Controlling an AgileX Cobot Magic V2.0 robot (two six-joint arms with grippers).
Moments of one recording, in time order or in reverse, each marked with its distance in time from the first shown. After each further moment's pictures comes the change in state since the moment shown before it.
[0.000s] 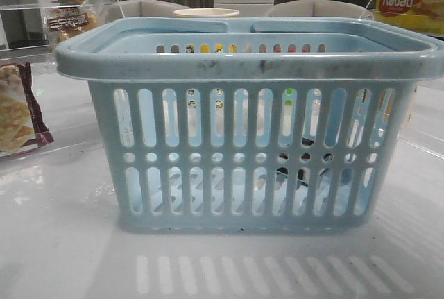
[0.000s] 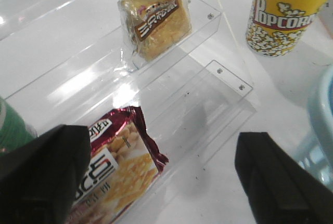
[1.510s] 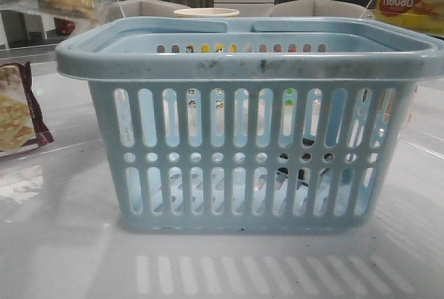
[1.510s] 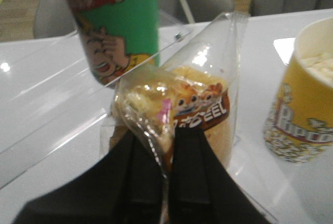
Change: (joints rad) left arm -0.035 0.358 -0.412 0.000 -0.122 0.000; right arm 0.000 0.000 0.000 0.000 0.000 -0.001
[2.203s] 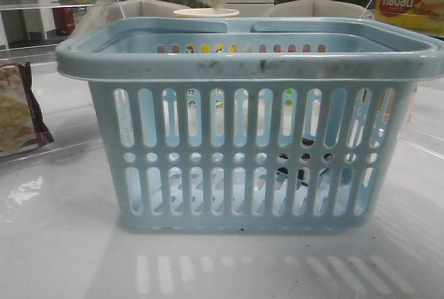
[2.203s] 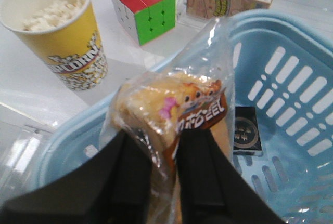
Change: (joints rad) left arm -0.473 -0.191 0.005 0.036 0.401 0.000; right arm 0.000 0.000 0.000 0.000 0.000 0.000
